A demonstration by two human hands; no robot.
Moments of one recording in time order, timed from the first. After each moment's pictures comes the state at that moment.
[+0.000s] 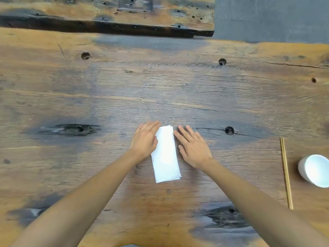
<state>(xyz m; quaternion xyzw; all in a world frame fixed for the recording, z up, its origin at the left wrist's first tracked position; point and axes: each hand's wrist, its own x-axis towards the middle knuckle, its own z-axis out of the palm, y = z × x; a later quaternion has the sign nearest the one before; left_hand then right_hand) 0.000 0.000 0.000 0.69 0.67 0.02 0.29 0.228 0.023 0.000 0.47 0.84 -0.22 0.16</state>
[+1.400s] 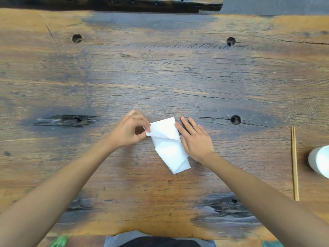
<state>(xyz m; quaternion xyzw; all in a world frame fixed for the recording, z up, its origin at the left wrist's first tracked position) -0.061 0.003 0.021 0.73 0.56 0.16 0.36 0.232 0.018 -0.020 0.47 0.85 -0.20 0.16</state>
